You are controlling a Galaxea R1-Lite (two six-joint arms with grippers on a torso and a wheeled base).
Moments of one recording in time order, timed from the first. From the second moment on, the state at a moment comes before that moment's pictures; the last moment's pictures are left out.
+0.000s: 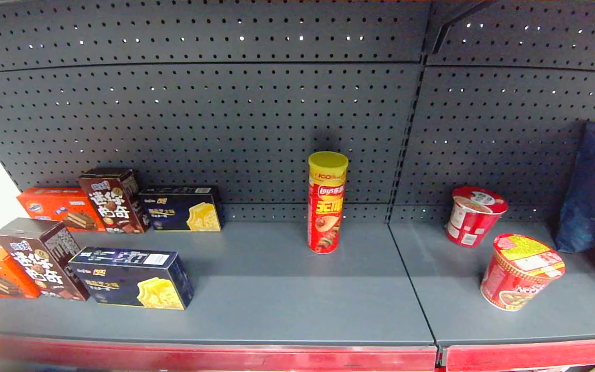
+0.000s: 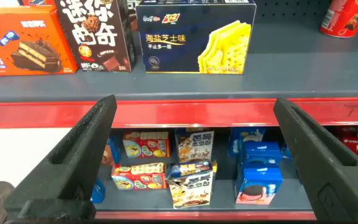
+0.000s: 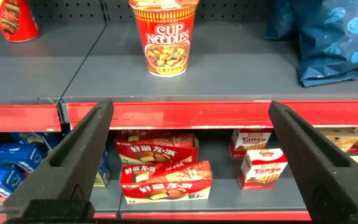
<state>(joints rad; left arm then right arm) 0.00 0.00 0.00 0.00 0.00 0.00 0.00 0.00 0.00 0.00 -0.02 0.00</state>
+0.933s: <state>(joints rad) 0.00 0.00 0.00 0.00 0.03 -0.03 0.00 0.00 0.00 0.00 -0.02 0.00</state>
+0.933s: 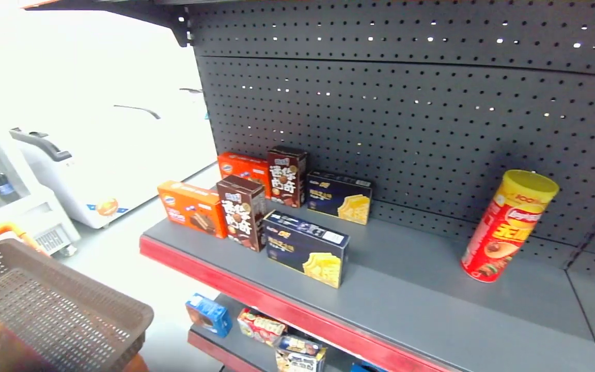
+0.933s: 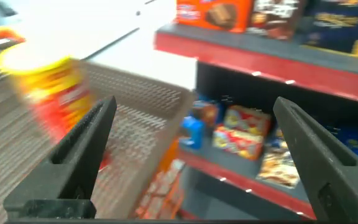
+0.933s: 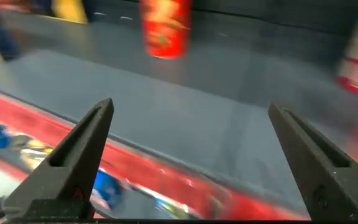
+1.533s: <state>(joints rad) 0.00 0.00 0.00 0.00 0.03 -0.02 0.00 0.00 0.00 0.00 -0.02 0.00</state>
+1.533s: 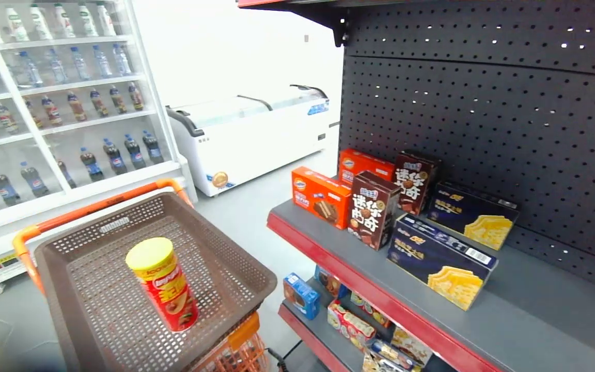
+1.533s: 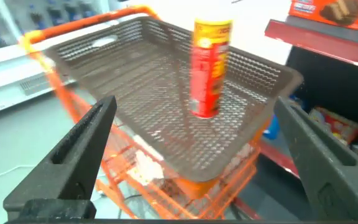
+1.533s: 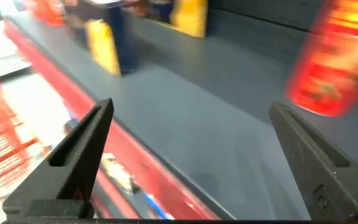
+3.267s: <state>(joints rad) 0.12 0.99 -0.73 0.19 -0.26 0.17 0.00 0.00 0.00 0.00 -0.02 0.00</state>
